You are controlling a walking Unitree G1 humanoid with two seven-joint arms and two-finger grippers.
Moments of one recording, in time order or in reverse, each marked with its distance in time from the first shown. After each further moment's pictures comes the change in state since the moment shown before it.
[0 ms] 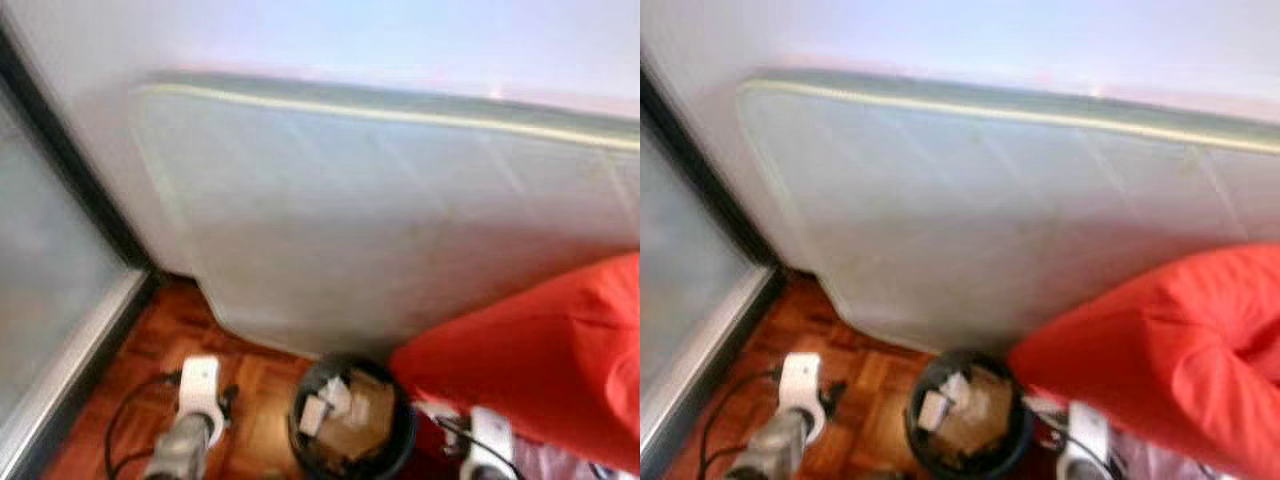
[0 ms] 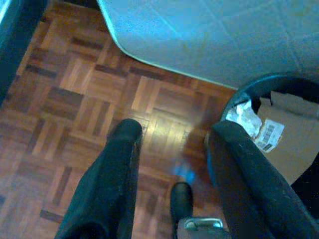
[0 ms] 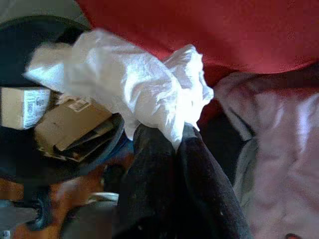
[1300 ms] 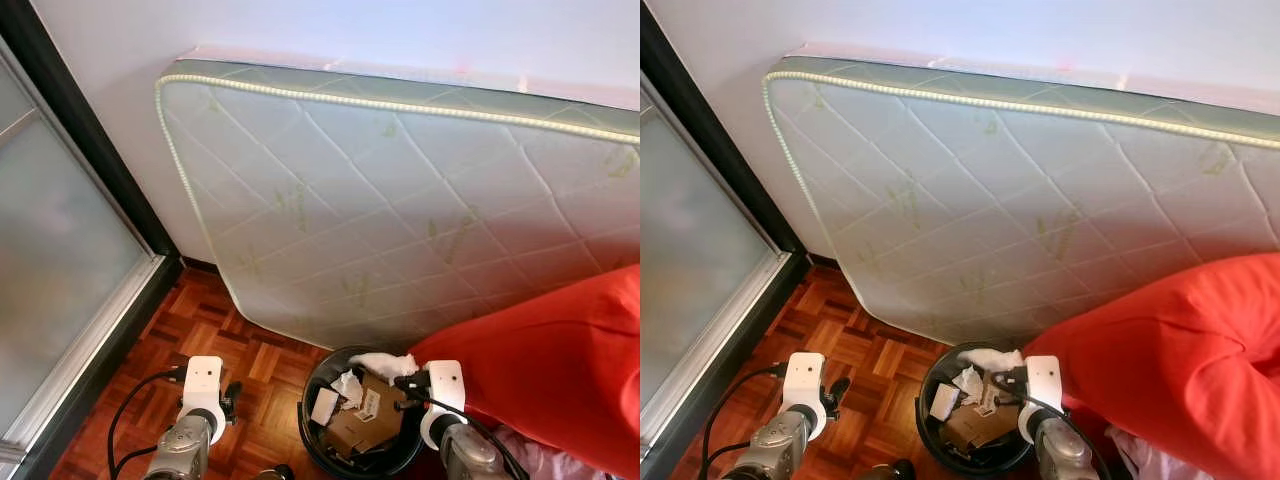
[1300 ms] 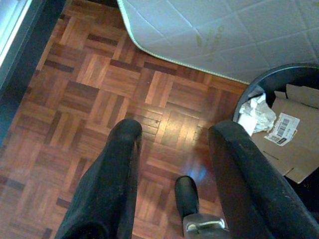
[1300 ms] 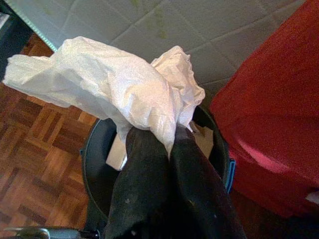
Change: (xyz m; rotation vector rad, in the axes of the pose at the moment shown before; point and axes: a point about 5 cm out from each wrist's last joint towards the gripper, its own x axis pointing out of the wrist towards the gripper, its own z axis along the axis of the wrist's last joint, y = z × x) left arm 0.000 -0.003 0.002 0.046 -0.021 -0.017; right arm 0.004 0.049 0.056 -0.078 -0.219 0.344
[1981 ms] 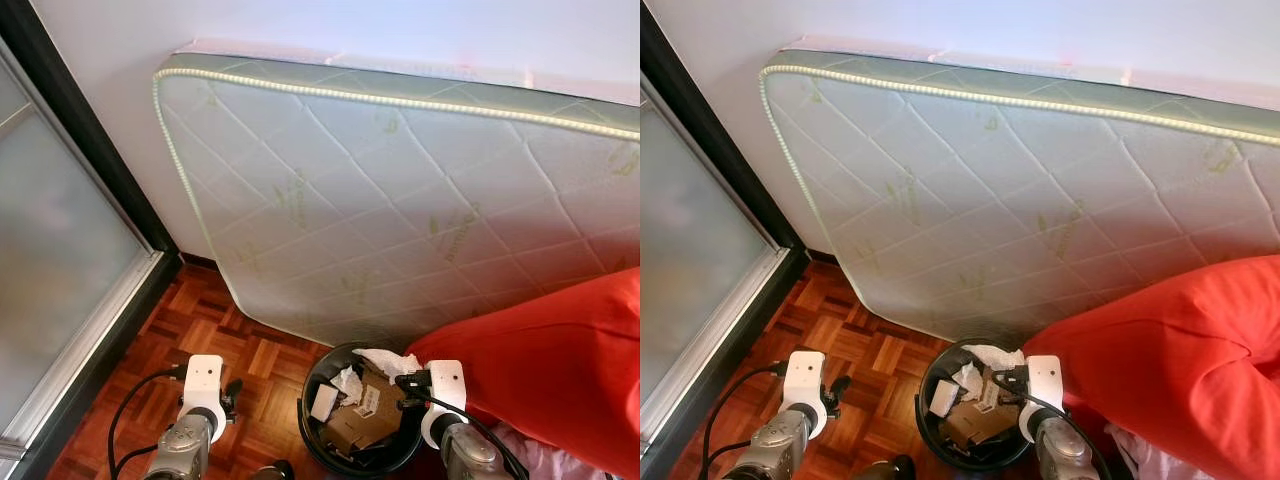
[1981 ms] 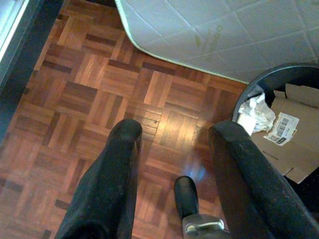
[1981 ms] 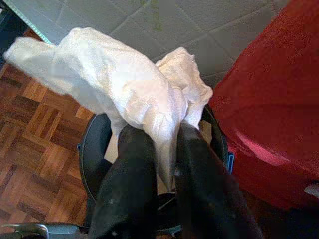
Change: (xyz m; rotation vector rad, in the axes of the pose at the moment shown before) left arm 0.000 -0.001 0.002 0.002 -0.016 -0.002; right arm 0.000 0.000 -0.001 0.006 0.008 -0.004
